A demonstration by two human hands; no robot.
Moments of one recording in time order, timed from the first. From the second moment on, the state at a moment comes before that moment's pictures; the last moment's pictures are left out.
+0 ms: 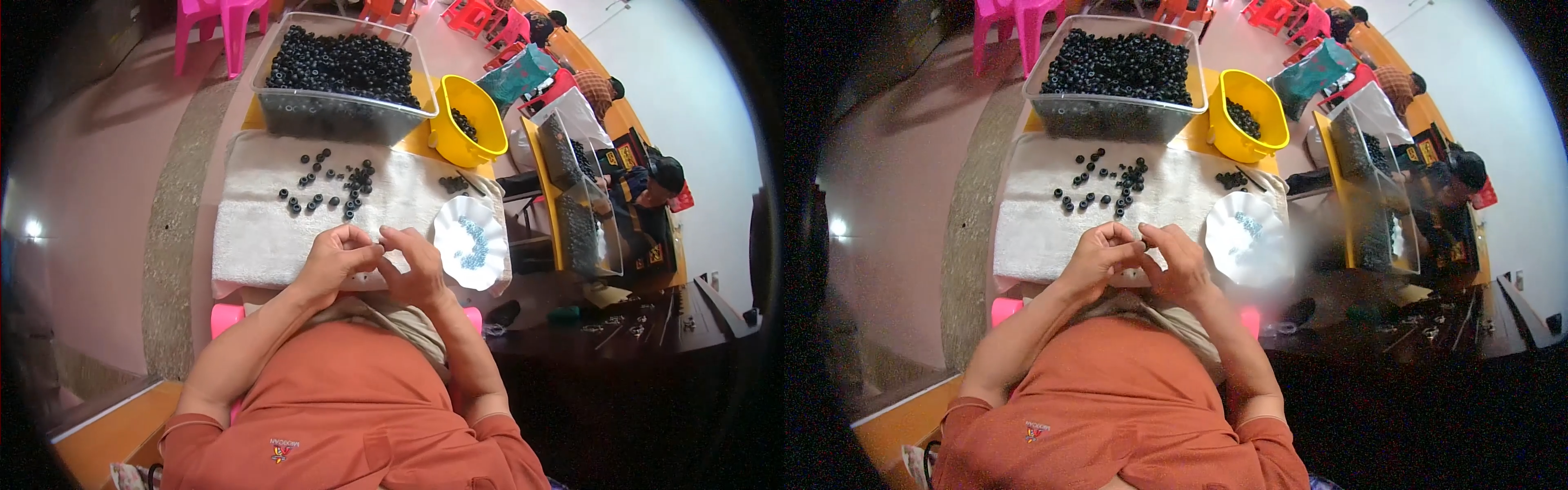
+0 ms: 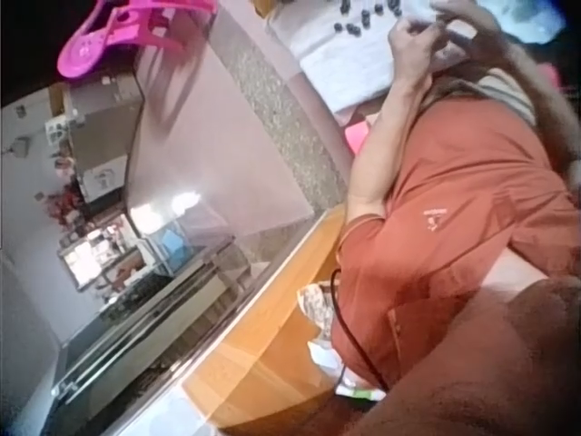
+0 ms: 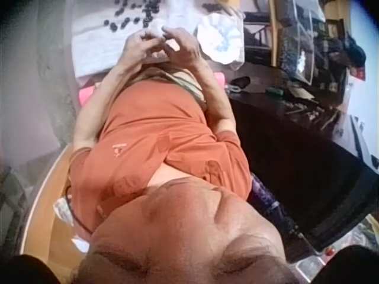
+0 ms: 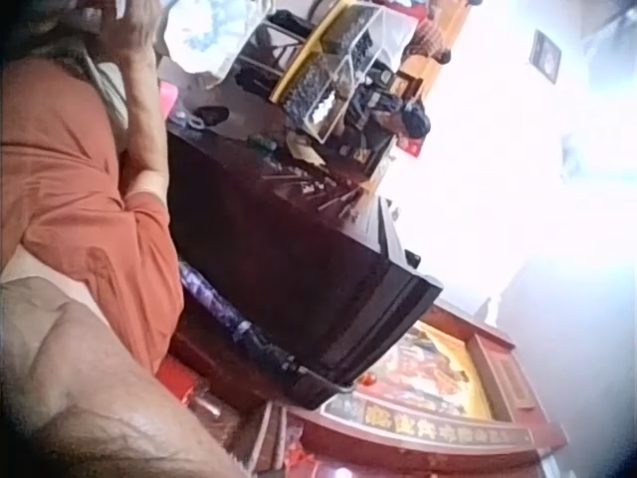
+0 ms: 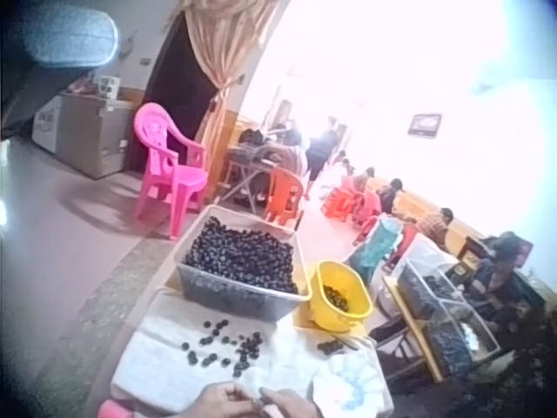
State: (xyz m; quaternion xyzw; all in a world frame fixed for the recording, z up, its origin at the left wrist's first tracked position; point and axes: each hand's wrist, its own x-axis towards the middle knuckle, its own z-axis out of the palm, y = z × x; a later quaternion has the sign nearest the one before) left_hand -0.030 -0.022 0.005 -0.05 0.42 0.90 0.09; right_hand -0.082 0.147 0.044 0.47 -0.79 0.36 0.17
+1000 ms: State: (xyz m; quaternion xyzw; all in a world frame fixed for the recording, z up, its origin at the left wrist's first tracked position) left_hand -0.026 -0.017 0.005 -0.06 0.46 0.89 0.00; right_hand -0.177 0.107 0.038 0.38 -0.91 0.16 0.03
